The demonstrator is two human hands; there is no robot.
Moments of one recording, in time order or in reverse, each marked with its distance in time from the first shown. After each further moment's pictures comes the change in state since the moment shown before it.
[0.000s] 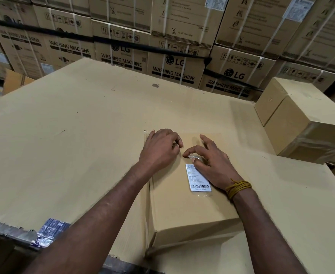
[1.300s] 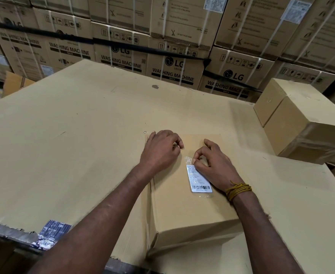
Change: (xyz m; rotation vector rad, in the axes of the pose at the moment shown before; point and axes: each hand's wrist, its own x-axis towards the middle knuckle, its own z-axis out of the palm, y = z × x) left_hand -0.001 0.001 0.000 -0.017 0.008 0.001; right_hand -0.002 0.004 0.005 0.009 0.062 0.123
